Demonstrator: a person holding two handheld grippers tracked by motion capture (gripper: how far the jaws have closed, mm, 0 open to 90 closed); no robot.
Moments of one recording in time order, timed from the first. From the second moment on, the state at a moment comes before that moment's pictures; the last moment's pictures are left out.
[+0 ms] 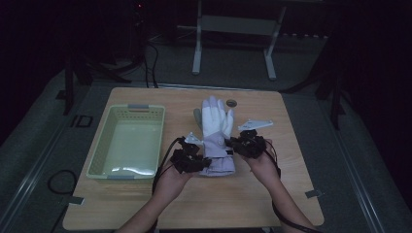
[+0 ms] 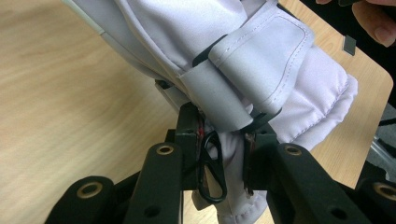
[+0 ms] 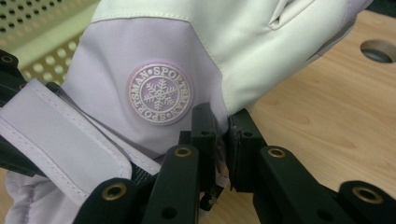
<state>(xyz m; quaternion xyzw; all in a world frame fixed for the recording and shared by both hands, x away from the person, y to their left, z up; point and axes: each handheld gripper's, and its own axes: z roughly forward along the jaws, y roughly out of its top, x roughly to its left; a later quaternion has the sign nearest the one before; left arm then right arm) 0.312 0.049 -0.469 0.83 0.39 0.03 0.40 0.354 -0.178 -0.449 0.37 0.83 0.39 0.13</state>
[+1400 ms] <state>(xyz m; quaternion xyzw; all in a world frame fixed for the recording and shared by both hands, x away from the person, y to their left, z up) 0.306 0.227 -0.411 0.84 0.42 0.05 0.35 0.364 -0.002 -0.407 0.31 0.84 0.43 0.11</state>
